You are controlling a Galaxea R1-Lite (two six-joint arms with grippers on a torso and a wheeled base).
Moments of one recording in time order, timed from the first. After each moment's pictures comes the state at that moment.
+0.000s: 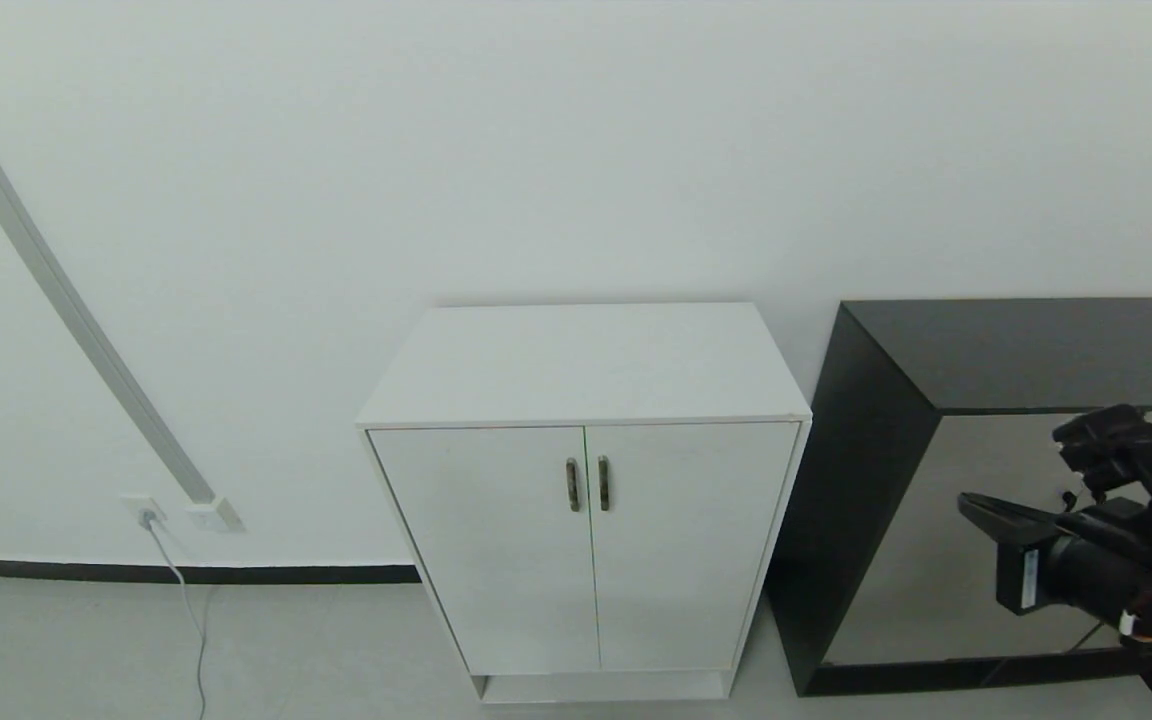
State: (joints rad) left arm 0.00 0.00 0.00 0.00 -0.02 -0.01; right arm 0.35 1.40 -0.29 -0.84 -0.13 -0.06
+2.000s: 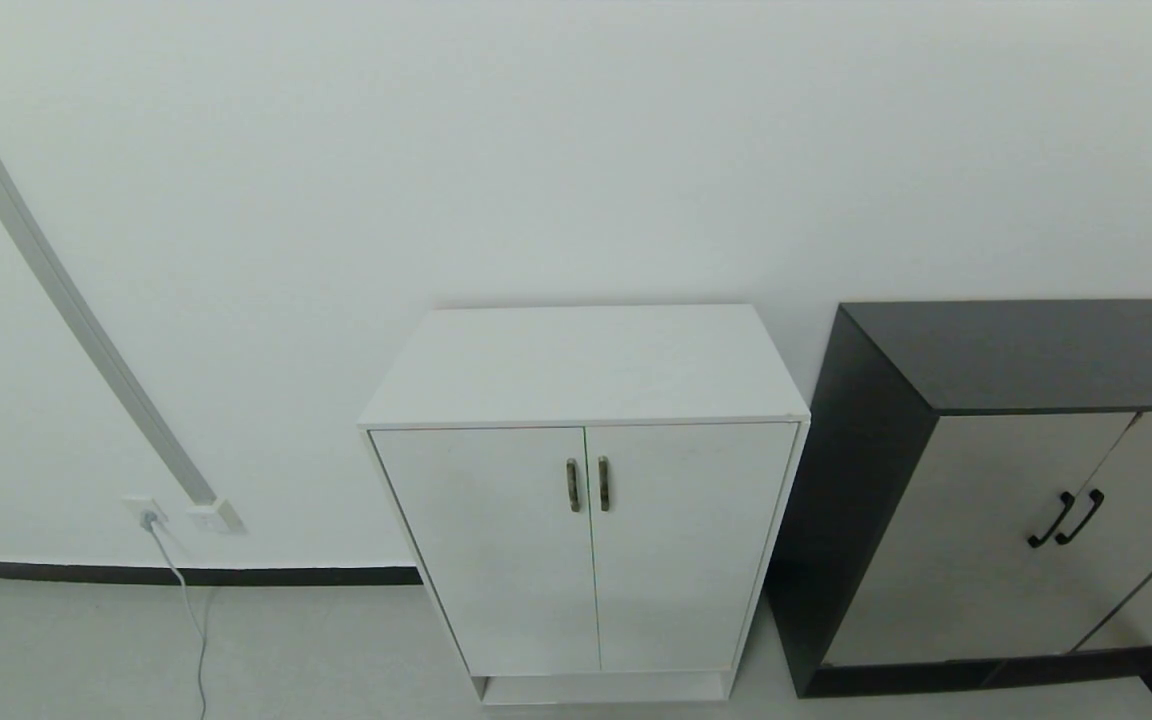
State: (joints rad) left arm 0.00 0.00 0.00 0.00 -0.02 -0.01; right arm 0.27 0.21 -0.03 0.03 0.06 -0.04
